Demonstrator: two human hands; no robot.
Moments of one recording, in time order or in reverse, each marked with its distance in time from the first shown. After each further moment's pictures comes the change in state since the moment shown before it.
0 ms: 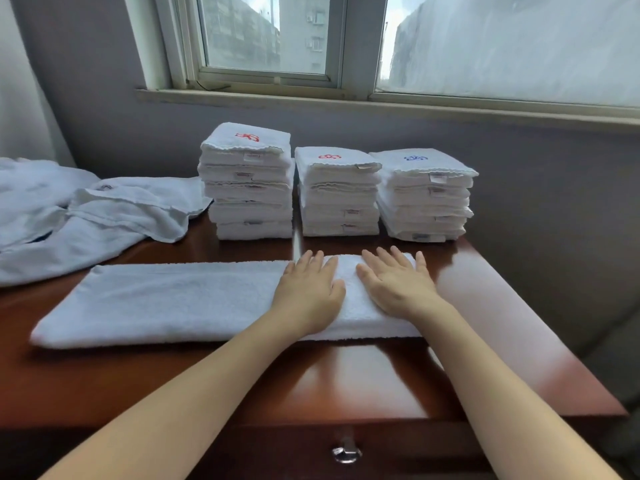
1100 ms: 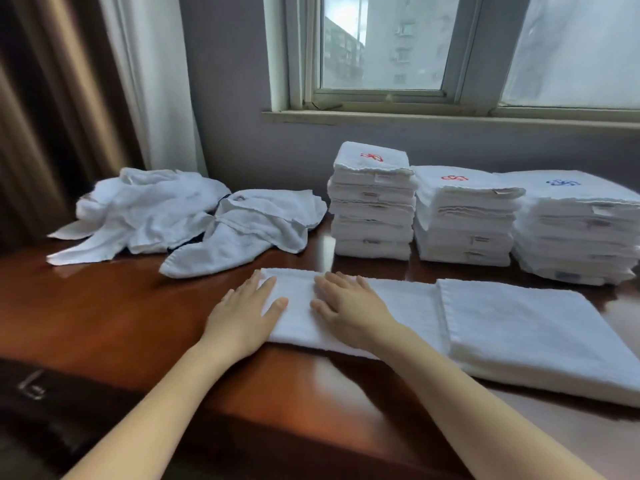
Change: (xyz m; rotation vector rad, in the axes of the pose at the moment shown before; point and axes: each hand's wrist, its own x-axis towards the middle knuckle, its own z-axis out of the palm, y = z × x) left_hand -0.113 -0.221 -0.071 0.059 0.045 -0.455; right_hand 0.017 -0.223 0.052 0.126 0.017 -0.553
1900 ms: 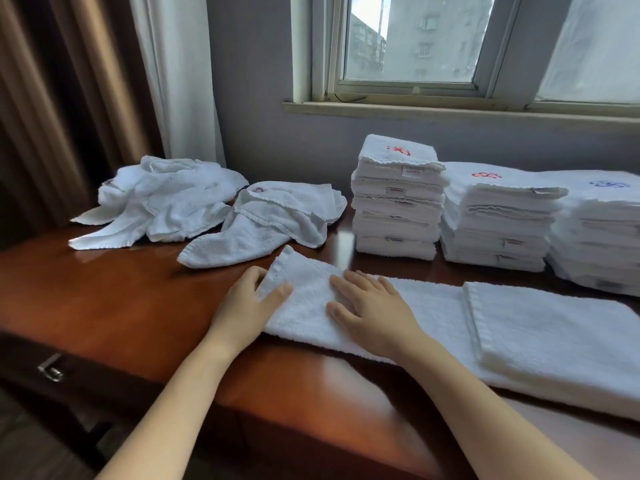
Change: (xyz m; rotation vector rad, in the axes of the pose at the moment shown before) left_hand -0.011 -0.014 -0.008 -0.717 0.243 -0.108; right_hand 0.002 0.007 0.014 -0.009 0.044 -0.033
